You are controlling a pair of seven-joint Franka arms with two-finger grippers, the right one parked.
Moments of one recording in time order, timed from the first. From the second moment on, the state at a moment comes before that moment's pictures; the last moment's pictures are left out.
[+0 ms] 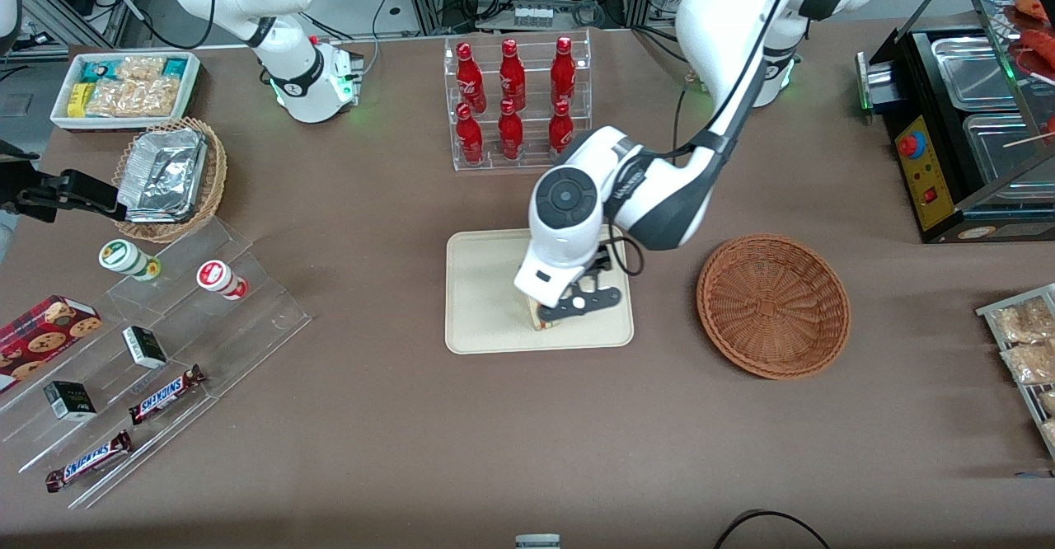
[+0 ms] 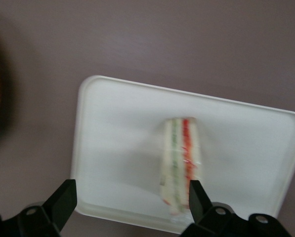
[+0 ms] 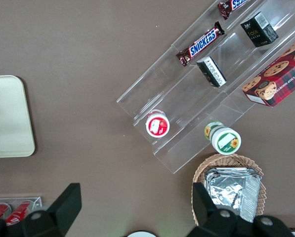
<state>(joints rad) -0.63 0.67 -0.05 -1.26 0.04 1.83 -0.90</state>
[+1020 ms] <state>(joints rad) -0.21 0.24 -0.03 -1.58 -0.01 1.72 -0.31</state>
